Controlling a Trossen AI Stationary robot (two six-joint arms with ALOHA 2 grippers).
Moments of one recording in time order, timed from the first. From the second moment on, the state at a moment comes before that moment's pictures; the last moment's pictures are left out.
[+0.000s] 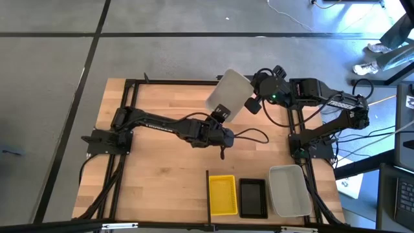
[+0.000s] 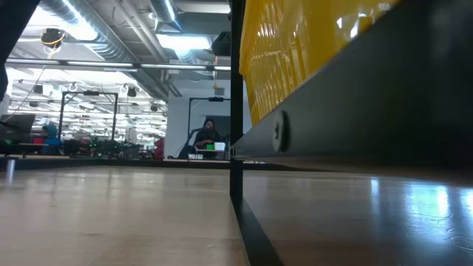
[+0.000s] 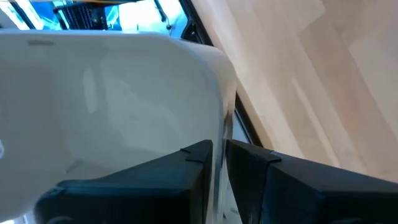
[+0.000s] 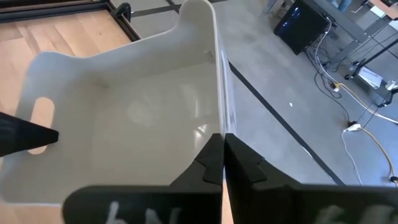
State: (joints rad) left arm -0.14 2.01 1.85 -0.73 -1.04 0.93; right arm -0.05 1.34 1.65 -1.10 0.69 0.21
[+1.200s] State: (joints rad) left arm -0.13 2.01 1.85 -0.76 -0.98 1.29; right arm -0.05 1.34 1.65 -1.10 0.68 0.23
